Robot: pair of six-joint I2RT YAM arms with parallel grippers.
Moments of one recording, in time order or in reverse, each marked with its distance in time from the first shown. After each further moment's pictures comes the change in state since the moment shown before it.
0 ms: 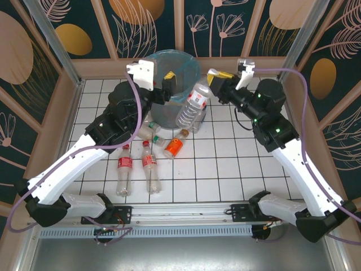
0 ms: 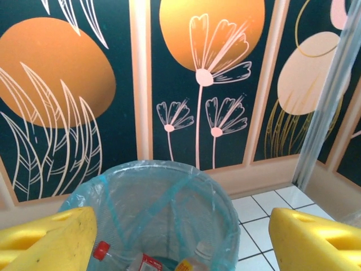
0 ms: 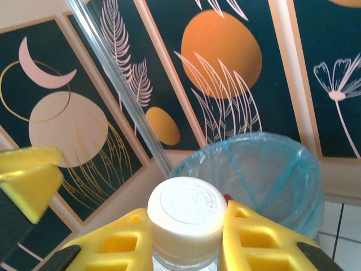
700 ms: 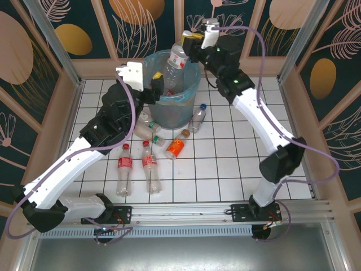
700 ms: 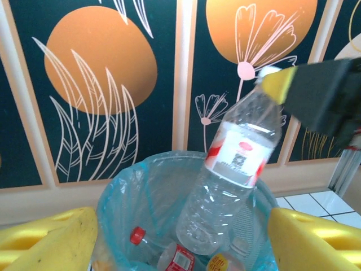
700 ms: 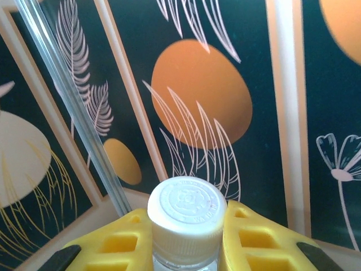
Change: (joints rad) left arm 0.055 -0.074 -0.095 -0.008 -0.056 -0.022; right arm 0.018 0.659 0.562 0.108 0.091 -0.161
